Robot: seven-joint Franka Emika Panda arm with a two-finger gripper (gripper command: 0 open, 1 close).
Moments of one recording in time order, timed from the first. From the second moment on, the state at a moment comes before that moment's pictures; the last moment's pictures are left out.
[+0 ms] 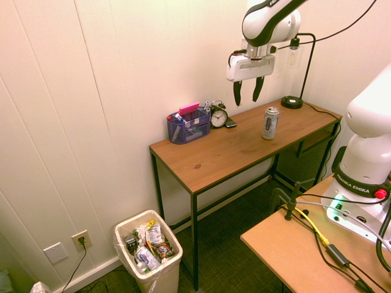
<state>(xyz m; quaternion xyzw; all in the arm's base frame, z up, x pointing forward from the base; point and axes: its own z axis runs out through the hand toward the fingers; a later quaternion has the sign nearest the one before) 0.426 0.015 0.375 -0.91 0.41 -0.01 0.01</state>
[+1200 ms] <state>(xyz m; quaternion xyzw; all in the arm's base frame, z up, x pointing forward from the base) 0.439 -0.186 0.214 -0.76 0.65 0.08 0.01</state>
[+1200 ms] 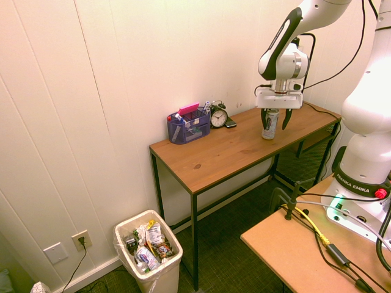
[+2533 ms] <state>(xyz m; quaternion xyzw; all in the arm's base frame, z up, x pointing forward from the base) 0.485 -0.178 0.205 -0.76 0.64 0.09 0.00</state>
